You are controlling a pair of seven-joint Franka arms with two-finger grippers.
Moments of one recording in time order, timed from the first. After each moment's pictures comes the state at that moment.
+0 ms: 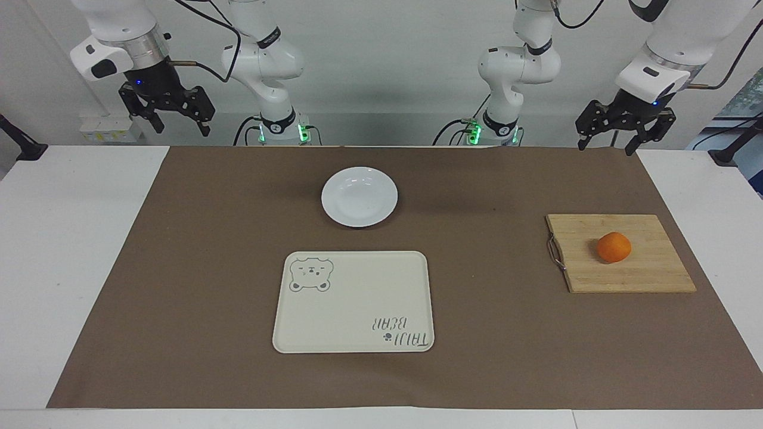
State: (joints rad) left arm -0.12 -0.03 0.05 -1.51 -0.01 1.48 0.13; right arm 0.01 -0.10 -0.06 -1.59 -0.03 1.46 0.04
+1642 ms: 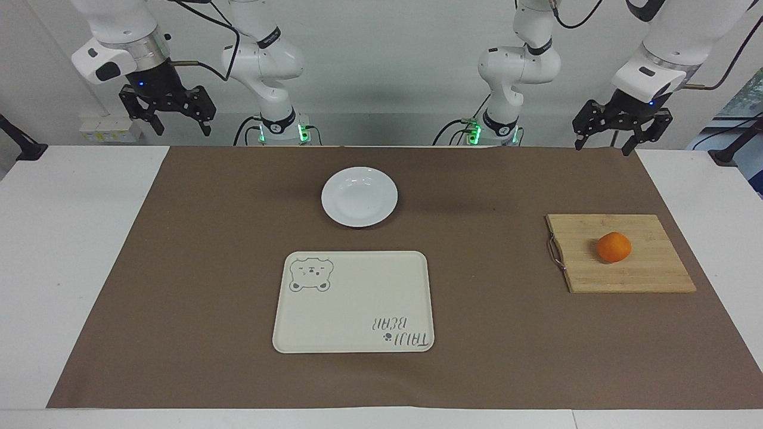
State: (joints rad) left arm -0.13 -0.03 0.04 -1.51 -0.02 1.48 0.13; right arm 0.01 -0.10 -0.06 -1.59 -0.03 1.46 -0.03
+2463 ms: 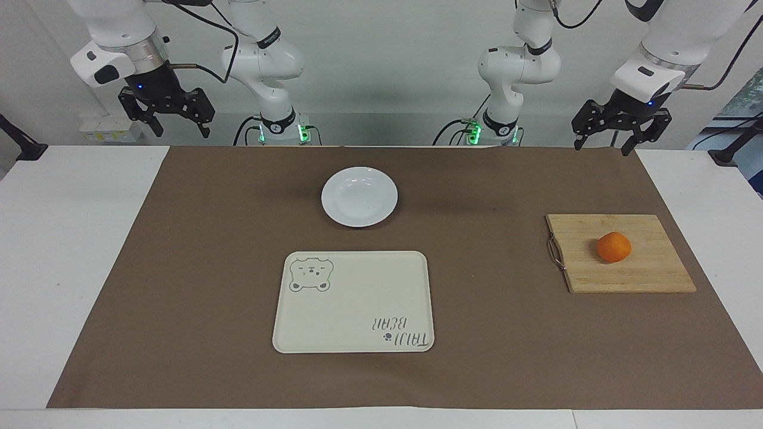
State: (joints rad) left arm -0.13 -0.03 0.04 -1.51 -0.02 1.49 0.13; right arm 0.01 -0.10 -0.06 -1.60 -0.03 1.46 -0.03
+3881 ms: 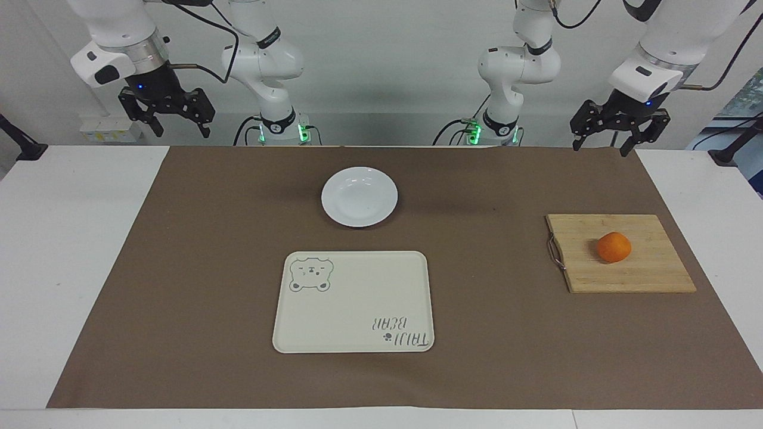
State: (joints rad) left arm -0.13 -0.03 0.04 -1.53 -0.02 1.54 0.14; right arm 0.01 -0.10 -0.06 -1.60 -0.03 1.46 -0.03
